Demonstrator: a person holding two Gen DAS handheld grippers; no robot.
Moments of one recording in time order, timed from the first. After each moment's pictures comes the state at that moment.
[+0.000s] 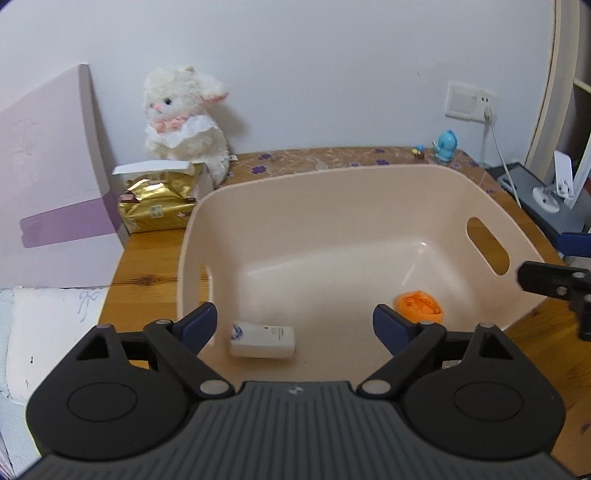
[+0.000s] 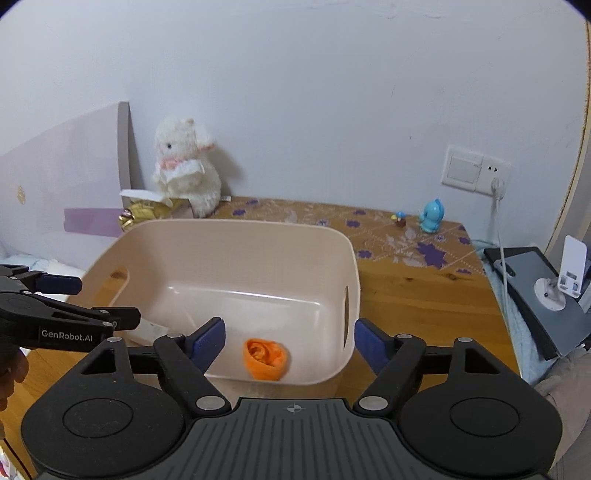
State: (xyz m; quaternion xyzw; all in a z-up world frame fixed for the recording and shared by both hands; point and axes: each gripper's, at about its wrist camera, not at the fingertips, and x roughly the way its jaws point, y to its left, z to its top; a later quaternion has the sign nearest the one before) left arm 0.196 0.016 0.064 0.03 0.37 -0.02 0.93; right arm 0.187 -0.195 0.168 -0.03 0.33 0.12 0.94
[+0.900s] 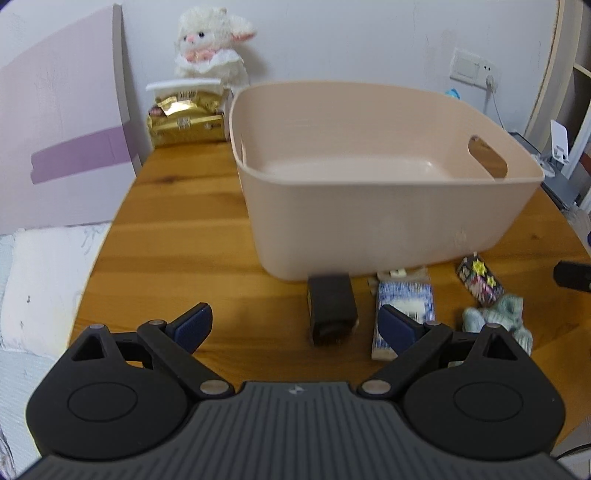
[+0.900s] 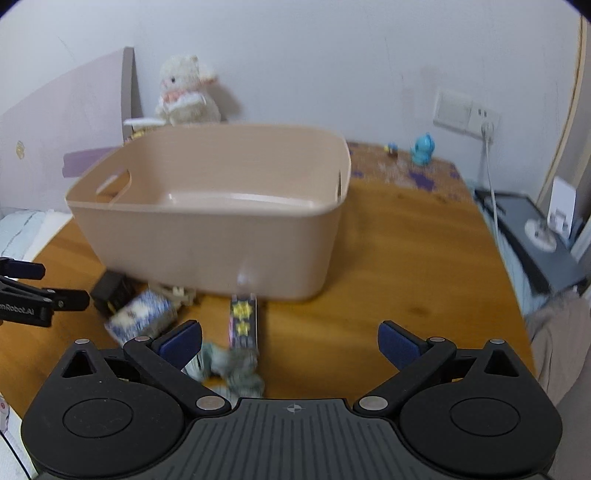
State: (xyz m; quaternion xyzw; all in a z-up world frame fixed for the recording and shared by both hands) left arm 0.113 0.051 0.006 0.01 0.42 -0.02 0.91; right arm 0.120 -0.208 0.101 -0.04 0.40 0.11 0.91
